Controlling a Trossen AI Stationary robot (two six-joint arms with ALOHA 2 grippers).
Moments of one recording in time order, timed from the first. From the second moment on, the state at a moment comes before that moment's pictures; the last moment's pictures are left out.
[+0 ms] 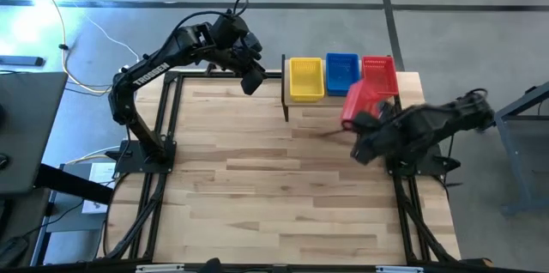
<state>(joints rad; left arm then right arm) 0.58 1.67 1.99 -1.11 0.20 -0.09 0.38 1.29 1.49 -1.57 0.55 0.81</state>
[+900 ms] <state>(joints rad) 0.58 1.67 1.99 -1.10 0.20 -0.09 -0.49 1.10 1.48 -1.57 0.42 -0.57</state>
